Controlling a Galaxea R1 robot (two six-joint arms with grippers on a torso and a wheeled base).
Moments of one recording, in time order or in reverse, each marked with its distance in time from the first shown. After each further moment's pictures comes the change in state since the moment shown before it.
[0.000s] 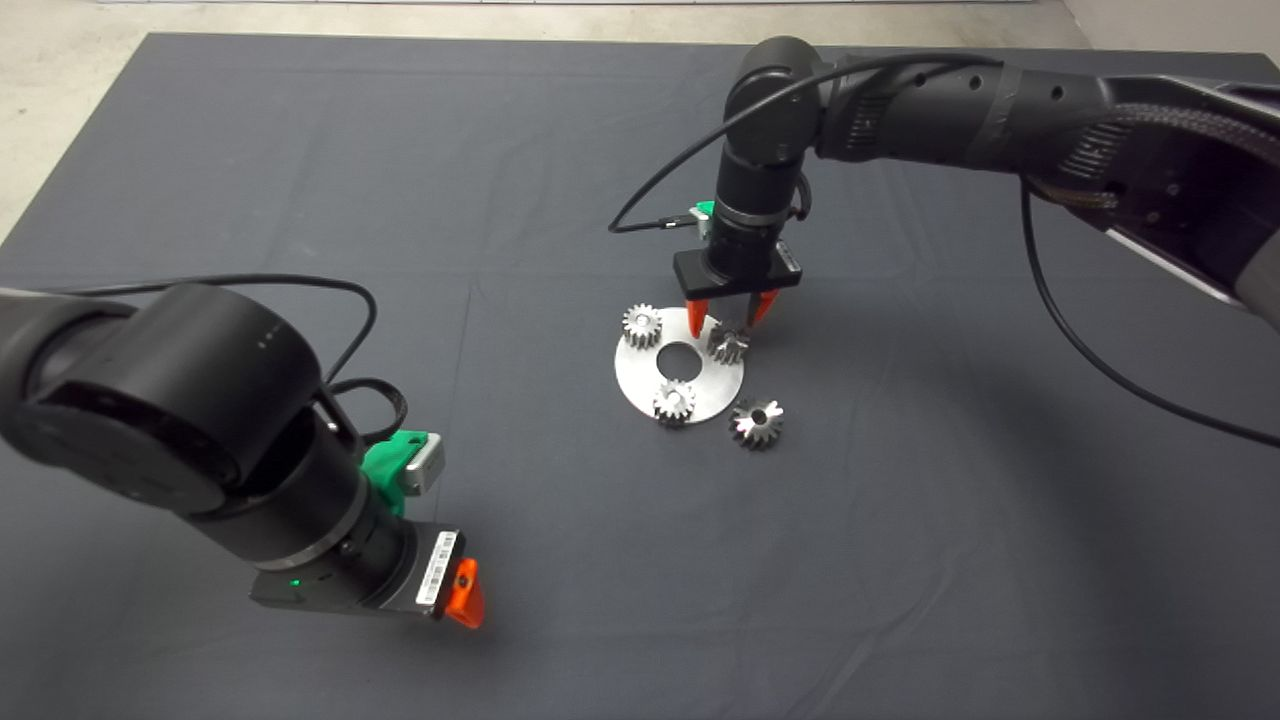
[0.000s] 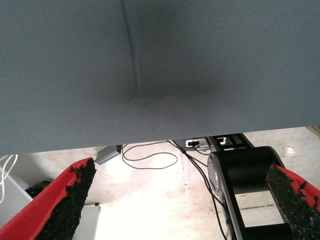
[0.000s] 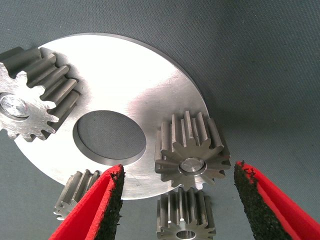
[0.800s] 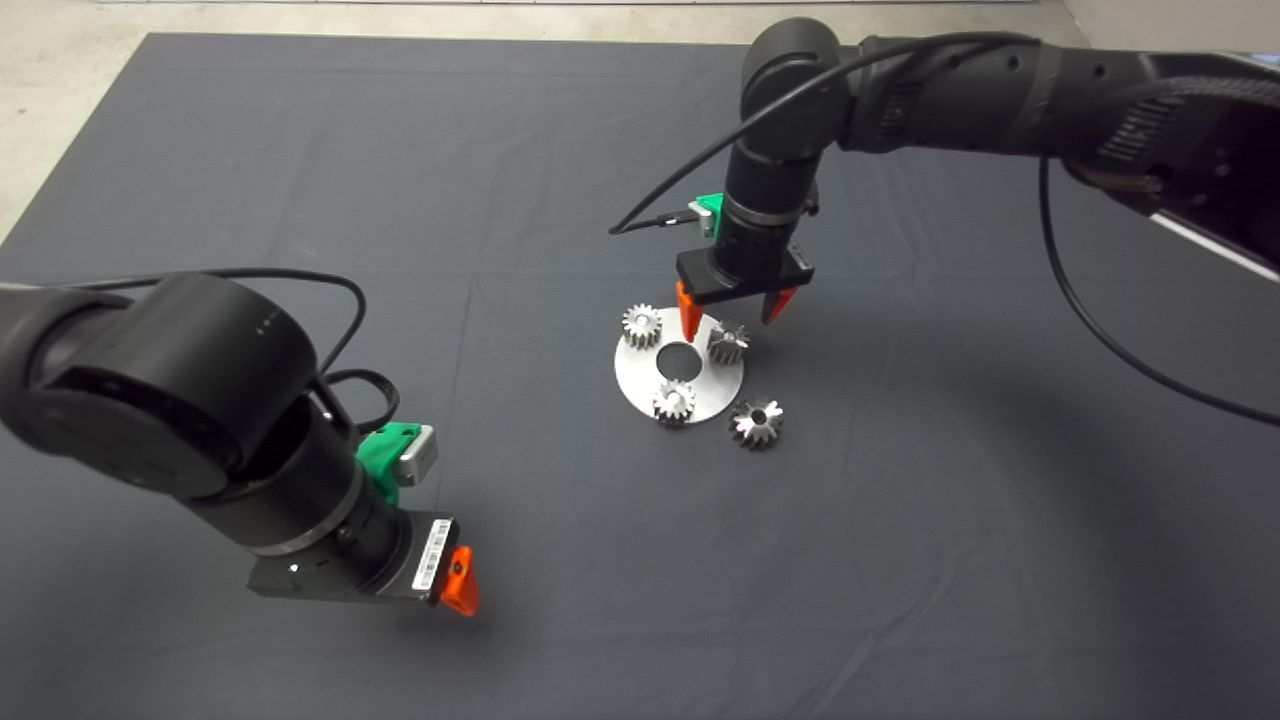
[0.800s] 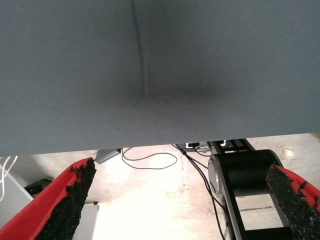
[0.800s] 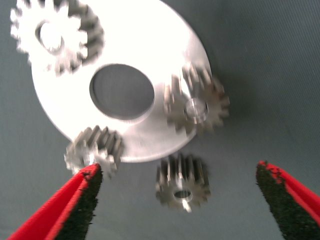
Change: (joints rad) left arm 0.000 -0.014 -0.020 -0.001 0.001 0.016; right arm 0.052 -0.082 0.237 0.000 0.002 0.079
